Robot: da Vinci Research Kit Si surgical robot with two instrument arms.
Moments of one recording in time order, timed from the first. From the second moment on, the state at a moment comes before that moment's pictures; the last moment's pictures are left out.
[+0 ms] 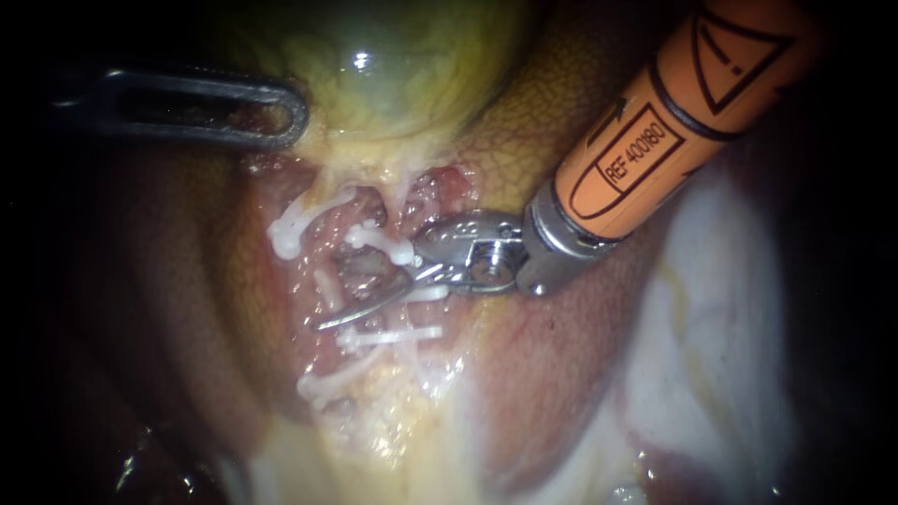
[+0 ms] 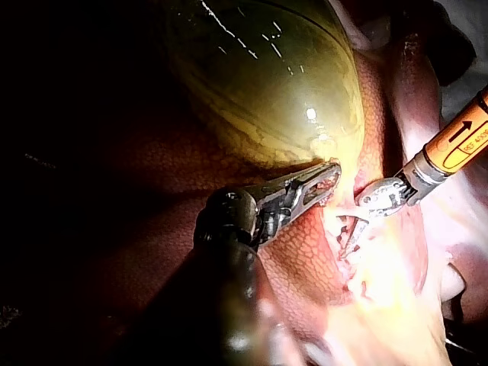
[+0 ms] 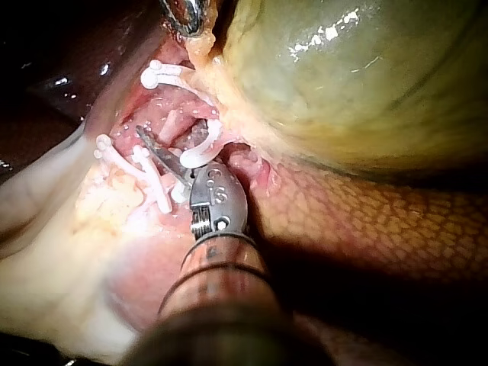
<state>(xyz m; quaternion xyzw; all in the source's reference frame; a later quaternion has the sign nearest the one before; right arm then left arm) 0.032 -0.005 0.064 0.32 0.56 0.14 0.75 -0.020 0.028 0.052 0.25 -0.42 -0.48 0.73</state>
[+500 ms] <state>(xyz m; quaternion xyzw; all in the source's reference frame) 0.028 -0.005 0.063 0.33 0.56 0.13 0.75 -0.019 0.028 0.052 0.25 -0.42 -0.48 0.73</state>
